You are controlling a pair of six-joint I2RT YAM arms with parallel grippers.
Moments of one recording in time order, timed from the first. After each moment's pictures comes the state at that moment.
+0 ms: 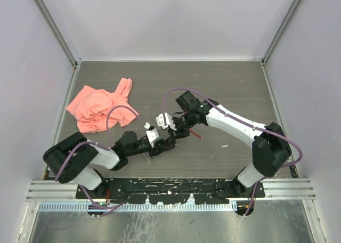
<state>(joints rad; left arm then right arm) -0.78 1.49 0.22 1.07 0.43 0.04 0.74 1.56 1.17 -0.73 -0.68 -0.96</state>
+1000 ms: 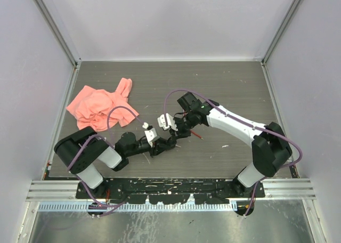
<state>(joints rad) -0.78 1.63 0.20 1.30 0.47 -0.02 0.72 1.56 1.14 -0.71 -0.66 -0.98</state>
